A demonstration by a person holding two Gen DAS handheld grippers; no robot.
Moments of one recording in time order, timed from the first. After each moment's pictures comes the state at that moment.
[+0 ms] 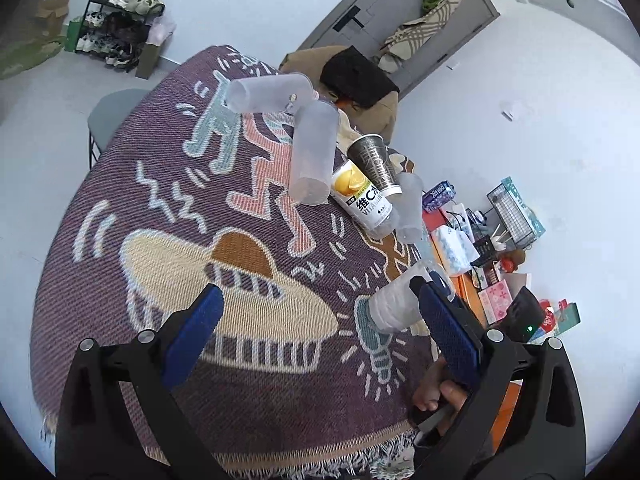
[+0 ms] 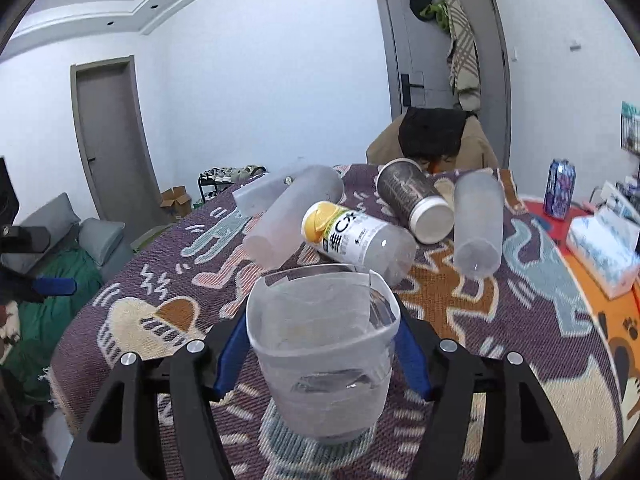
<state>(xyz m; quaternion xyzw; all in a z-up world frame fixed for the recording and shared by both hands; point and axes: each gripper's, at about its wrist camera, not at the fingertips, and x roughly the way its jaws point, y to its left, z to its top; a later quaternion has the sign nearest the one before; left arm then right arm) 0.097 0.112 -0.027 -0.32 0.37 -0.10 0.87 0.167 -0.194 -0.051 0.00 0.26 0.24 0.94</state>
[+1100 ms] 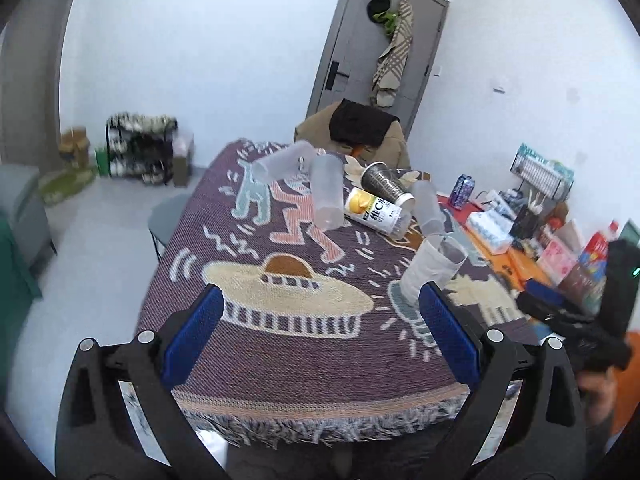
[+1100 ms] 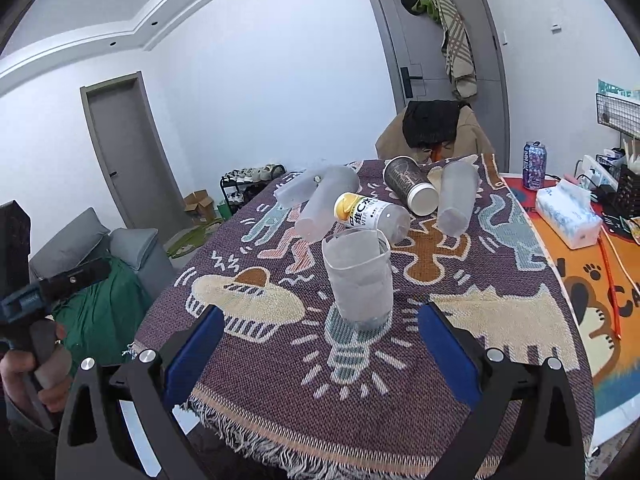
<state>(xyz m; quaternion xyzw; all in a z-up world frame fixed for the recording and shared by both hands) -0.022 0.056 0.023 -0.11 0.27 -0.01 0.96 0.038 -0.250 0.008 0.04 0.28 0.26 0.92</state>
